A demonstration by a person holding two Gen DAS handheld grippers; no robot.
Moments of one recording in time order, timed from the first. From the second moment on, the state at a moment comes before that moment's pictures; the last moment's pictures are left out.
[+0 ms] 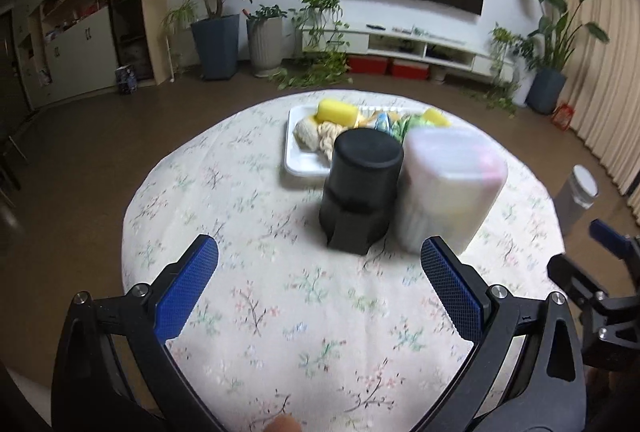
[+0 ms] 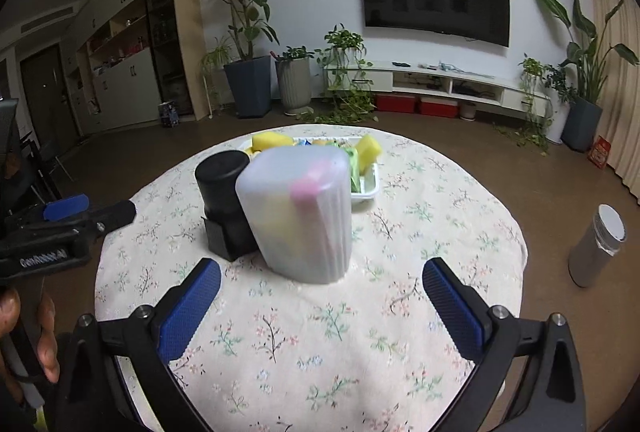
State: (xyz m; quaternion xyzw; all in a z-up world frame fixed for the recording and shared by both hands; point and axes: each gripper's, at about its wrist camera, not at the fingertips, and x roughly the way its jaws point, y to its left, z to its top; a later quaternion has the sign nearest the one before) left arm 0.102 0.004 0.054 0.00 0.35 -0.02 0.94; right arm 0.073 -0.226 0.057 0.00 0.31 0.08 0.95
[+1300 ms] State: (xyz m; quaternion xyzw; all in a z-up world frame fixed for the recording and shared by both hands) left arm 0.091 -0.009 0.040 0.00 0.36 0.02 0.93; right arm 0.056 -0.204 0.053 -0.01 0.31 0.01 0.95
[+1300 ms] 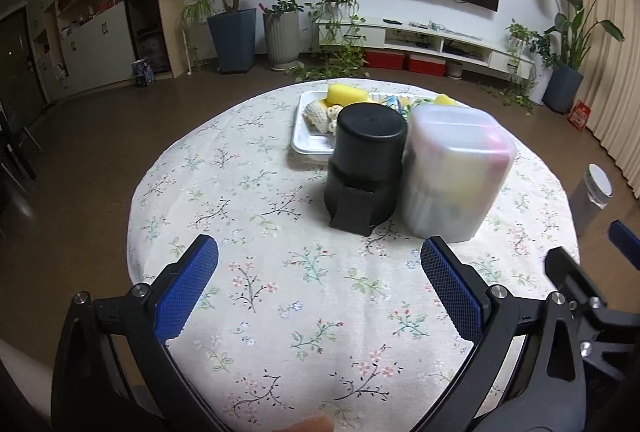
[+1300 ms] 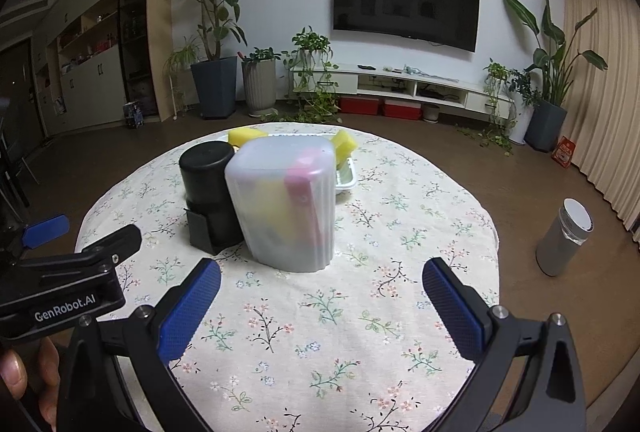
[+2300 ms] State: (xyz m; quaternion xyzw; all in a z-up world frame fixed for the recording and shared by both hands) left arm 0.093 -0.007 0.033 -0.02 0.36 0.01 0.93; right arm 0.058 -0.207 0.051 -0.01 0.32 0.00 0.95
